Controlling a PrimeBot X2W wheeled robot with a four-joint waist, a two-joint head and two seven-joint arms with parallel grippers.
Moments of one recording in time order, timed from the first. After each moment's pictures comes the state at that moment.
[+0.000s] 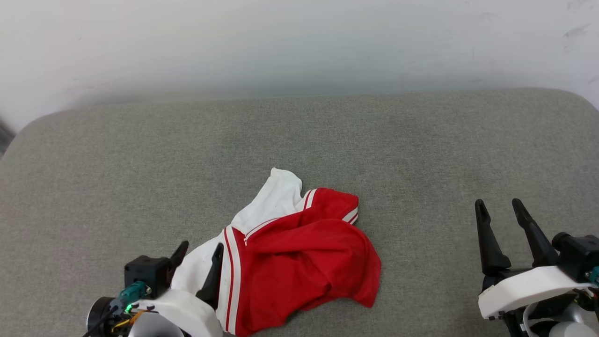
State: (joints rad) left arm -0.07 0.51 -0.56 -0.06 -0.65 0.32 0.00; right arm -0.02 -0.05 -0.05 -0.02 0.20 0.13 -0.03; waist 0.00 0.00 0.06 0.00
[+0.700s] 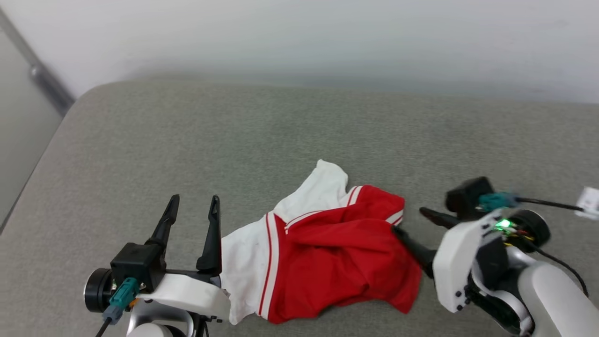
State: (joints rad) left arm -0.12 0.45 -0.50 -0.12 -0.56 0.38 -0.23; right arm -0.24 -0.32 0.33 -0.03 0.44 0.13 0.53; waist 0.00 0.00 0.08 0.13
